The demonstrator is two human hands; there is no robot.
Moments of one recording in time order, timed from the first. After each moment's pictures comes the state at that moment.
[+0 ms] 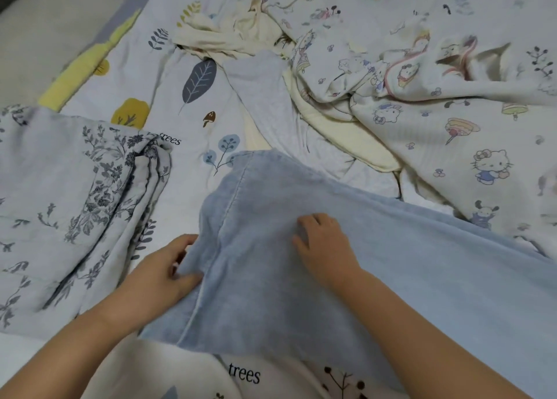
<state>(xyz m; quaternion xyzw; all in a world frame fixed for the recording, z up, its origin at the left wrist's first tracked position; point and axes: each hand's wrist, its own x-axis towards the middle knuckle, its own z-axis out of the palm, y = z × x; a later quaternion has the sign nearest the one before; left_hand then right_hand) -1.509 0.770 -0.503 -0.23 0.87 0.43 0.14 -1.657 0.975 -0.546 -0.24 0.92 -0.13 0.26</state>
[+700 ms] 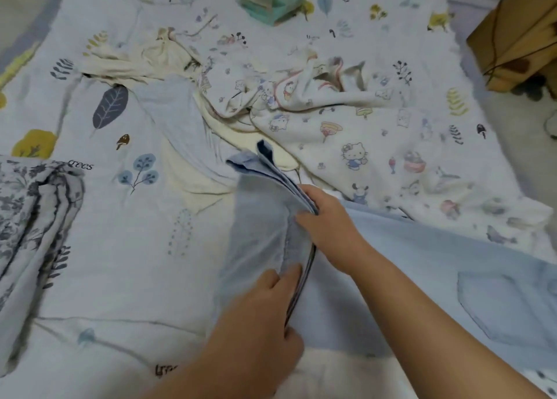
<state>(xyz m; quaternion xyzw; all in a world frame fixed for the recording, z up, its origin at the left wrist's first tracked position) -1.545 0.987 -0.424 -0.01 0.92 0.36 0.16 -1.679 1.089 -0.440 -0.06 0.83 -0.50 0.24</state>
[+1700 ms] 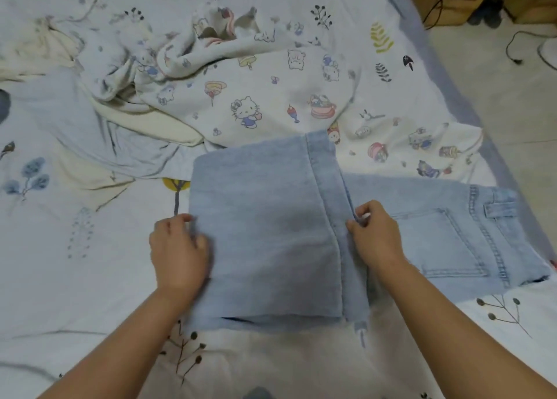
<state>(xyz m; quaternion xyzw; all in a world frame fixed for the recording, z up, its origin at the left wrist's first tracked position) -1.606 1.053 -0.543 -0.24 0.93 0.28 0.02 -1.660 1.330 -0.529 0.19 0.92 -0.33 0.11</state>
